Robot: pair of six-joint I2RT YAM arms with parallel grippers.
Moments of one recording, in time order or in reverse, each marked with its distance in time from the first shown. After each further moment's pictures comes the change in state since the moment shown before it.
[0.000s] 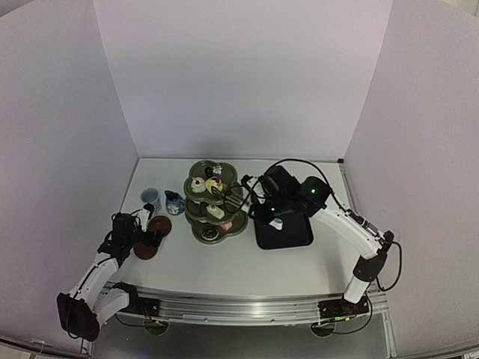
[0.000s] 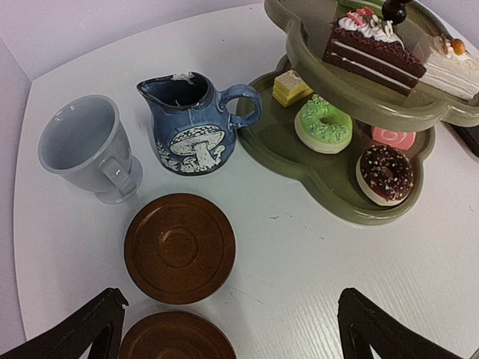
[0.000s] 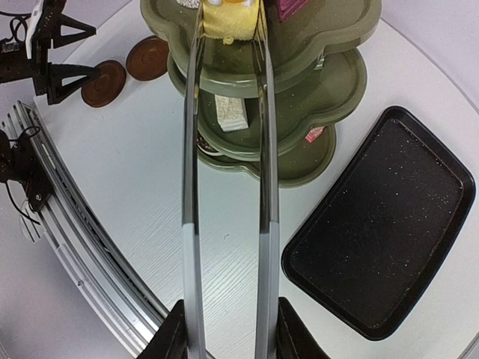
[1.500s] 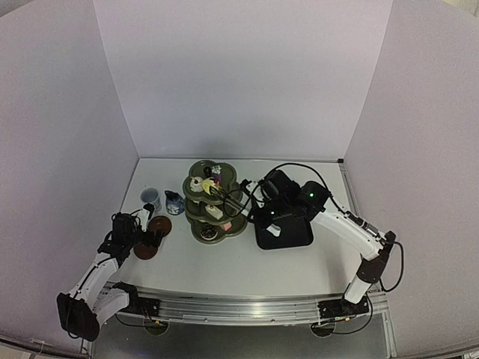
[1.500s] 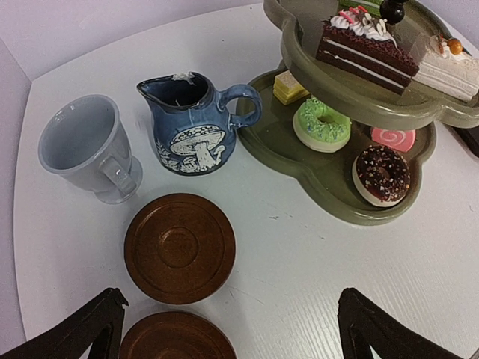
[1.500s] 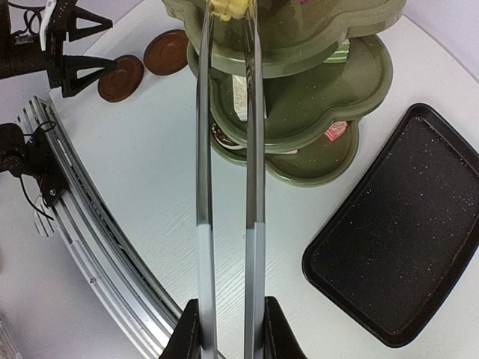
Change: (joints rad) left arm 0.000 0.000 0.000 0.000 0.000 0.000; right arm 0.000 -0.043 -0.127 0.095 -0.067 0.014
